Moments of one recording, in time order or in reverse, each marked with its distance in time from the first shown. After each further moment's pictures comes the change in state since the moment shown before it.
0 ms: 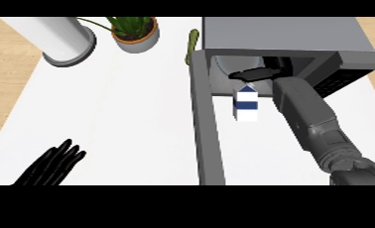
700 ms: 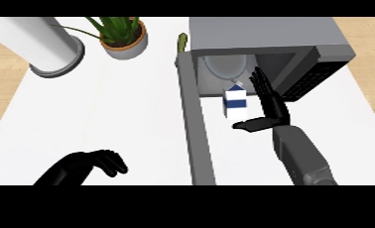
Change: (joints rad) left arm -0.157 -0.110 -0.108 0.183 -0.326 0.037 -0.101; right arm 0.364 0.087 0.089 -0.154 0.014 0.099 -0.112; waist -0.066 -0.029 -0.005
